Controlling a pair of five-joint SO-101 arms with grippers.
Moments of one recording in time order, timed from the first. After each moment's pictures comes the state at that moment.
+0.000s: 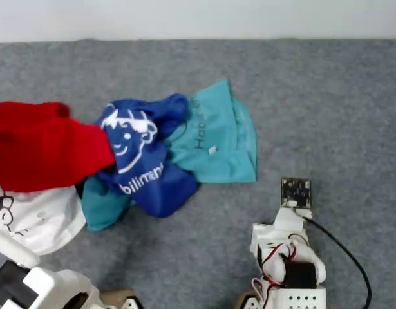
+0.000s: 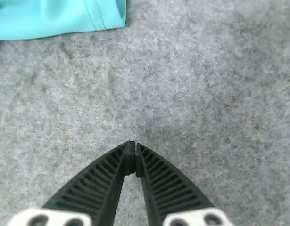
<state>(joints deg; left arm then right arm) -62.2 -3.2 -27.9 79.5 -18.2 -3.3 -103.6 95.6 74.7 -6.4</state>
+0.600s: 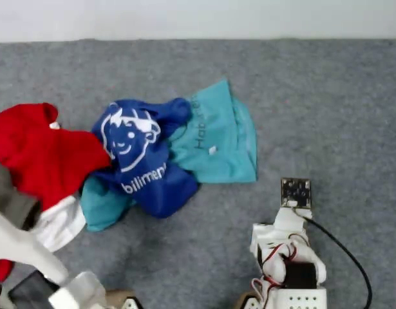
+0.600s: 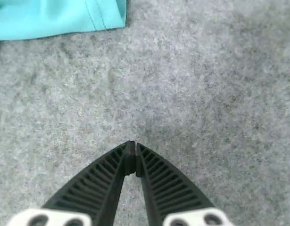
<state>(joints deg) -41.3 -14.1 -33.3 99.2 -19.8 -3.3 -103.6 95.6 74.7 -6.4</state>
